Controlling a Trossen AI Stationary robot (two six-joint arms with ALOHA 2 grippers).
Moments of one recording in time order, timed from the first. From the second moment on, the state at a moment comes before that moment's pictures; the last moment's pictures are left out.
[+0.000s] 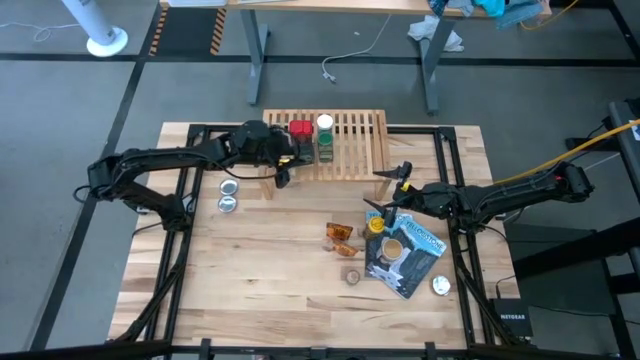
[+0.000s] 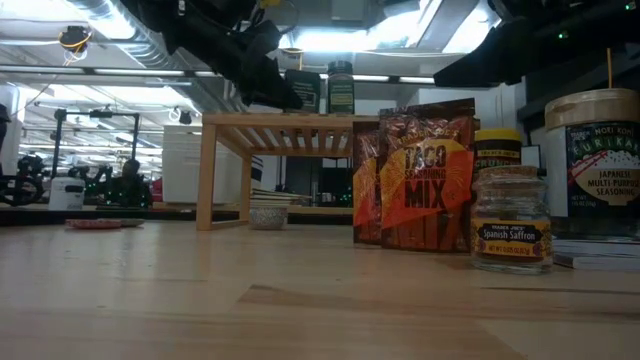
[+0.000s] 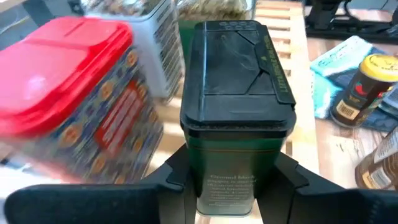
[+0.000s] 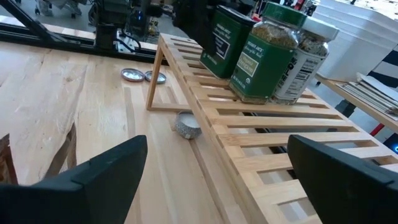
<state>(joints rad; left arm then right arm) 0.42 1.33 0.91 -0.06 0.08 0.13 0.11 0.89 0.40 0.28 0.49 -0.19</state>
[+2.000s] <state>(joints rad) -0.17 0.99 0.16 0.30 -0.25 -0.62 0.11 0.89 0.40 0.29 0.49 -0.19</state>
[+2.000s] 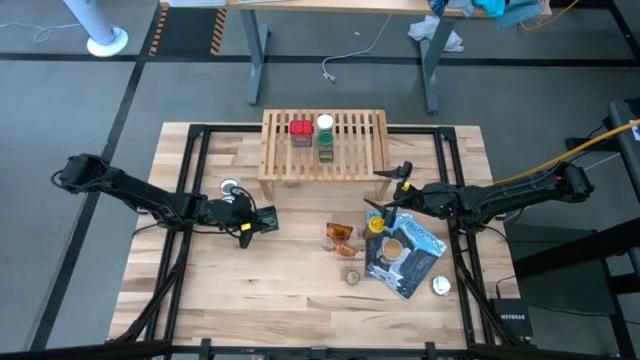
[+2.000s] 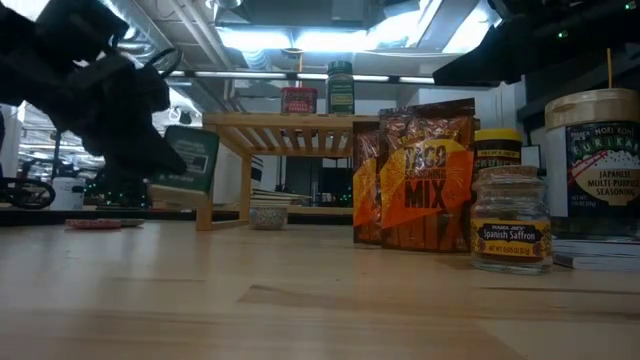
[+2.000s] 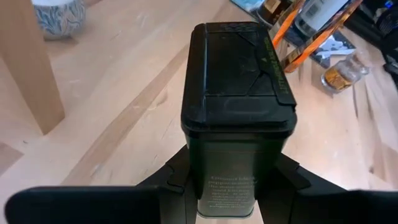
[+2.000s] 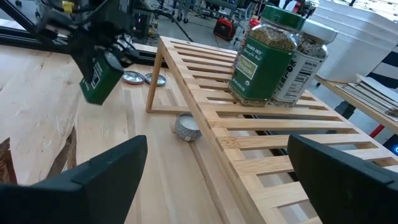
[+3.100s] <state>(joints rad) -0.17 1.52 0.15 0.89 -0.25 -0.40 0.11 0.89 0.40 0.29 0.49 -0.19</state>
